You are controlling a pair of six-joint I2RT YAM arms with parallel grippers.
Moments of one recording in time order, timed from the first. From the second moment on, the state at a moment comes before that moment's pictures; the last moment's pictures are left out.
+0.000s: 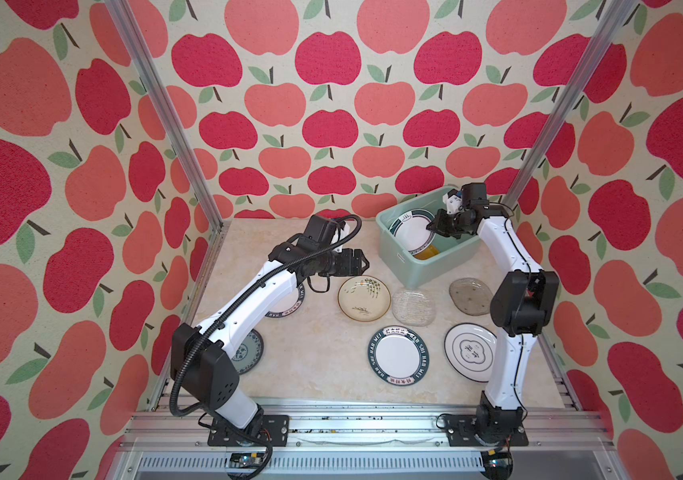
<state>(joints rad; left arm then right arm) -0.57 1.58 1.51 -0.70 0.31 -0.45 0.13 2.15 2.06 -0.80 -0.45 0.33</state>
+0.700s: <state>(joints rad) -0.53 1.54 1.46 -0.70 0.31 -0.45 0.23 2.31 2.20 -0.79 -0.45 0.39</state>
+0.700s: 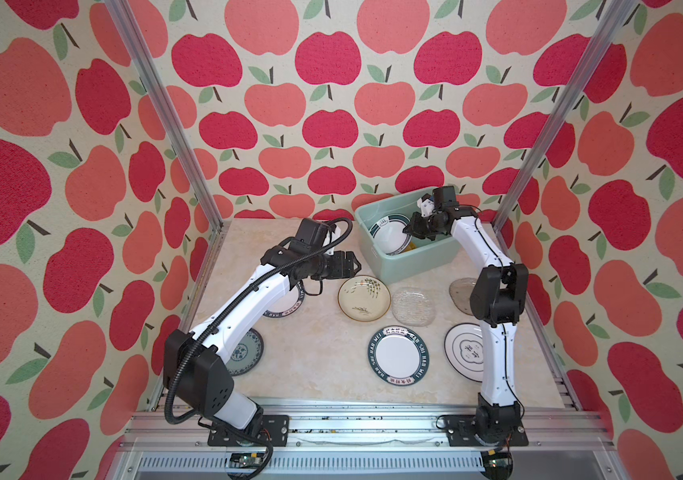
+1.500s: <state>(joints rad) -0.53 1.59 1.46 -0.71 0.32 -0.46 0.22 2.40 2.19 -0.79 -0.44 0.32</state>
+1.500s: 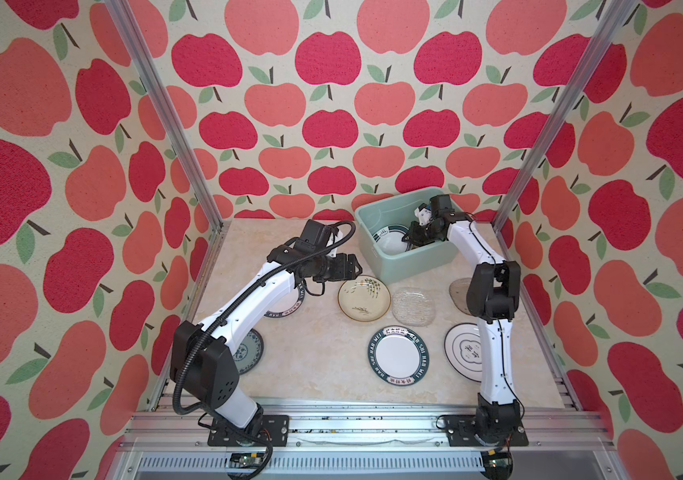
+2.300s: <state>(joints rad) -0.44 1.60 1.46 -0.73 0.26 -0.53 0.23 2.41 2.19 -0.81 -0.24 0.13</state>
